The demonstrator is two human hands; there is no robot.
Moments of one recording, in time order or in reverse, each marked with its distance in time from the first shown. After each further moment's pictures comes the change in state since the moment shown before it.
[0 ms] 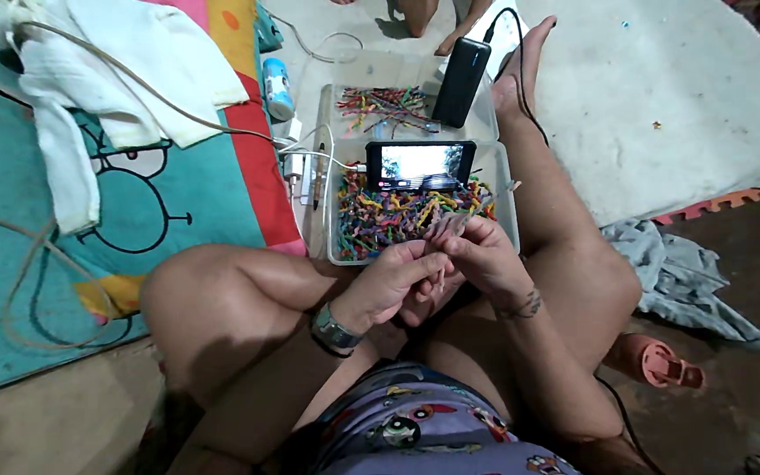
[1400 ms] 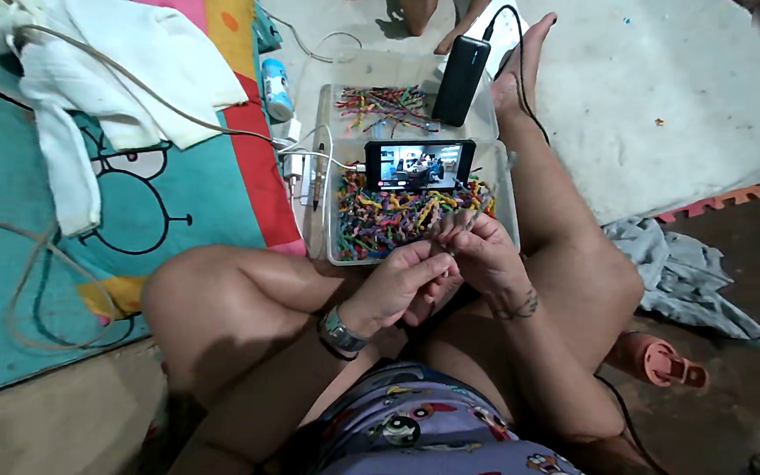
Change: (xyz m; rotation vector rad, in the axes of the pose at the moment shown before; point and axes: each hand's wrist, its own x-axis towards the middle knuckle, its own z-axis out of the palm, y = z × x) left_hand 0.002 -0.008 0.006 -0.021 -0.014 0.051; right_hand 0.002 0.004 0.002 0.145 0.010 -0.064
